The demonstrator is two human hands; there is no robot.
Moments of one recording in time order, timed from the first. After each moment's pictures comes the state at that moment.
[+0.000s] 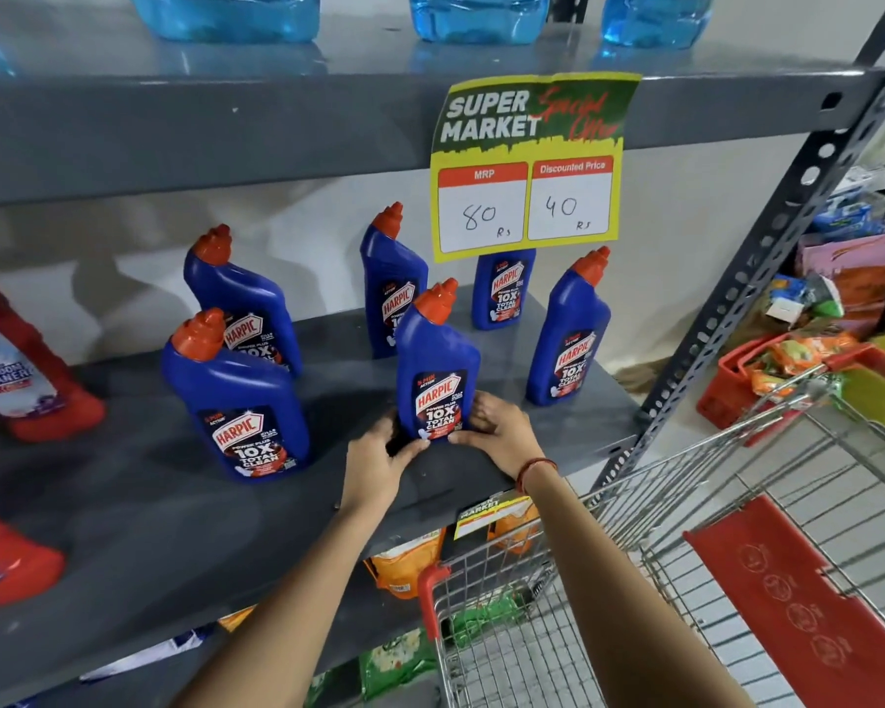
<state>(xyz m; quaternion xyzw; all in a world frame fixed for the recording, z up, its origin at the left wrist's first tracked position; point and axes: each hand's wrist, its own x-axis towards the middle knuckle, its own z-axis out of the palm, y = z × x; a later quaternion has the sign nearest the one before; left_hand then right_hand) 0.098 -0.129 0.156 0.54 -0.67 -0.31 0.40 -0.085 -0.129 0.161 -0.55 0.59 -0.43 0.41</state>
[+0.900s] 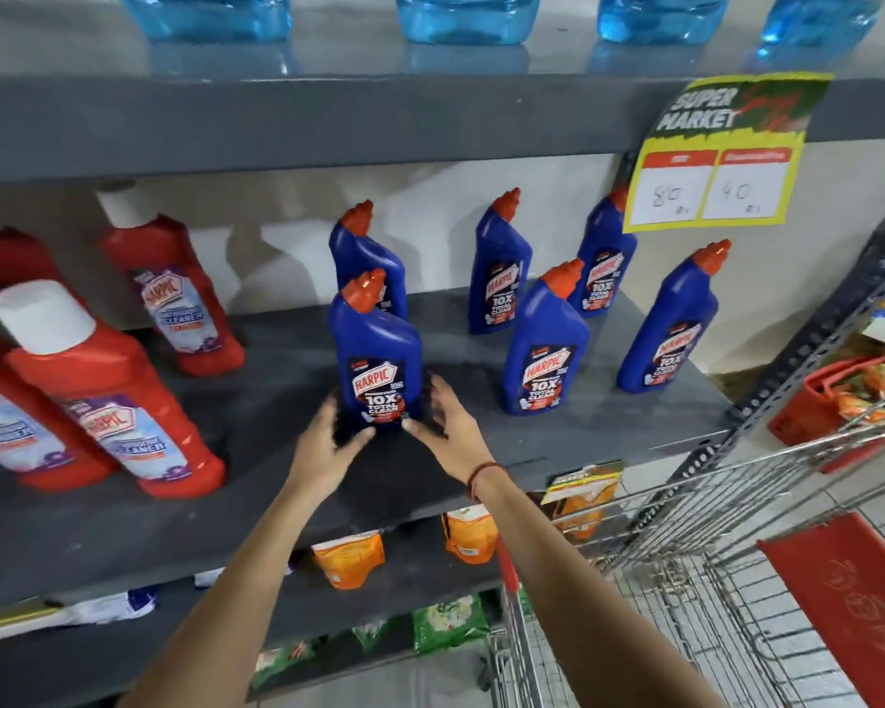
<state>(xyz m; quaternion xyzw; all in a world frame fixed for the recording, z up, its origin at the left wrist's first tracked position) 0.266 -0.100 0.163 0.63 -0.60 -0.32 0.38 0.093 -0.102 0.175 -0.59 0.52 -0.41 0.46</state>
